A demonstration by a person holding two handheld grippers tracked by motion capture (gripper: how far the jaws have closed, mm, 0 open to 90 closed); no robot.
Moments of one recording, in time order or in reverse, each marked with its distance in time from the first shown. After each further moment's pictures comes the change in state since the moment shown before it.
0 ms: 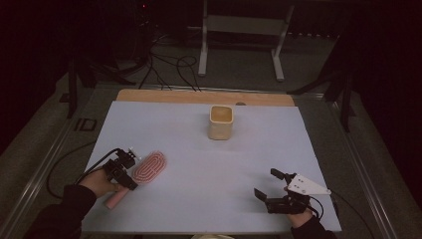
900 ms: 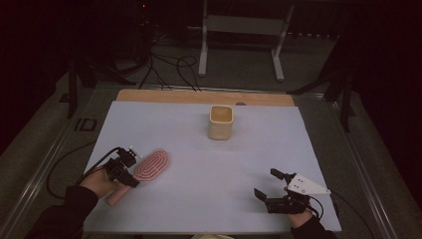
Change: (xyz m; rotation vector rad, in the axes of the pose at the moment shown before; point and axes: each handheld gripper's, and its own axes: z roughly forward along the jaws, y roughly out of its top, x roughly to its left) left arm -0.006 0.003 -0.007 -0.061 -0.001 0.009; right arm 0.000 0.000 0.001 0.002 -0.001 -0.001
